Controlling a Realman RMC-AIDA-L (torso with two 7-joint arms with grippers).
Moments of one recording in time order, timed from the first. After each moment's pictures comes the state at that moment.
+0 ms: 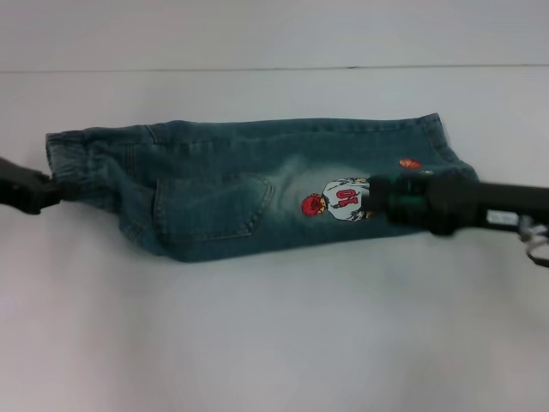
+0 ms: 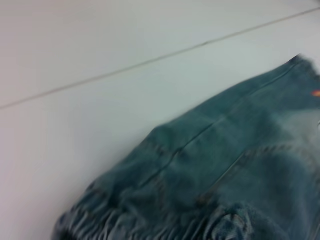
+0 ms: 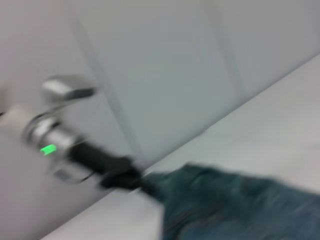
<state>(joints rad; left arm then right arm) -0.58 -2.00 0.58 0.97 2.45 1.52 -1.86 0.59 2.01 -0.62 -0.43 -1.96 -1.61 1.45</state>
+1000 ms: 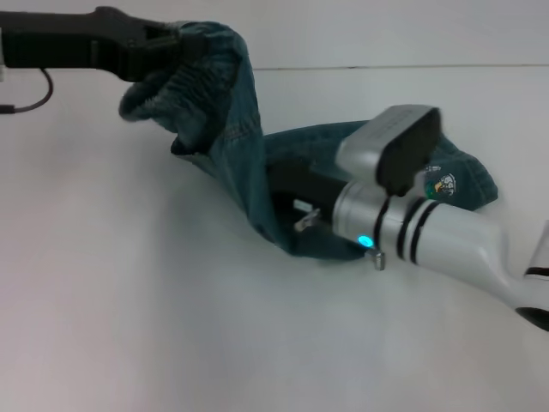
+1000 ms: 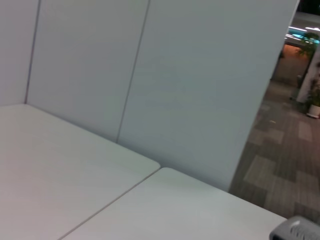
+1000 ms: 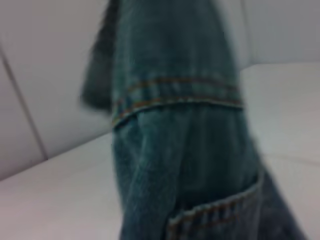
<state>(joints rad) -0.75 -1.99 0.61 0.94 2.02 1.69 -1.84 0.95 2.12 -0.42 0.29 -1.57 -0.83 0.60</state>
